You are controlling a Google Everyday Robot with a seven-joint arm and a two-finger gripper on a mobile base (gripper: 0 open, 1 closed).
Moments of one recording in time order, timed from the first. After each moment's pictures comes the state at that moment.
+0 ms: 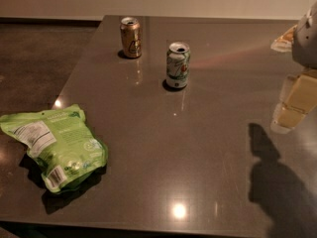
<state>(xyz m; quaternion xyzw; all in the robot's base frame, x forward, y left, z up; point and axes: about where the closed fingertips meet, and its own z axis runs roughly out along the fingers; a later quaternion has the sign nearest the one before) 0.438 -0.216 0.979 -0.60 0.78 -0.04 0.16</state>
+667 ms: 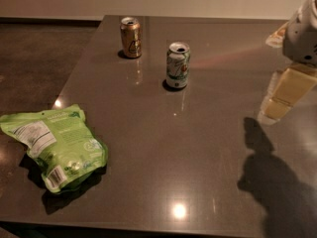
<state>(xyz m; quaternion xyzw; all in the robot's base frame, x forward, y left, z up) 0.456 -0.207 0.979 -0.59 0.79 -0.03 0.19</state>
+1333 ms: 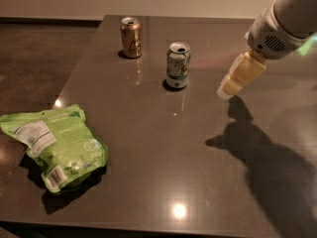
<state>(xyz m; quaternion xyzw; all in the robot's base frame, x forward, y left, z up) 0.538 -0.177 0.957 -0.50 0.82 0.01 0.26</state>
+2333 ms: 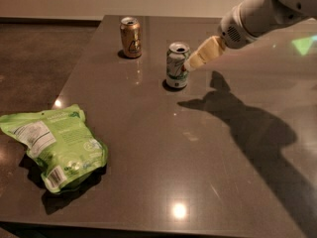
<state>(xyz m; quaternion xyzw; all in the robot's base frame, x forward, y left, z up) 0.650 -0.135 0.939 -0.41 0.83 0.08 0.36</state>
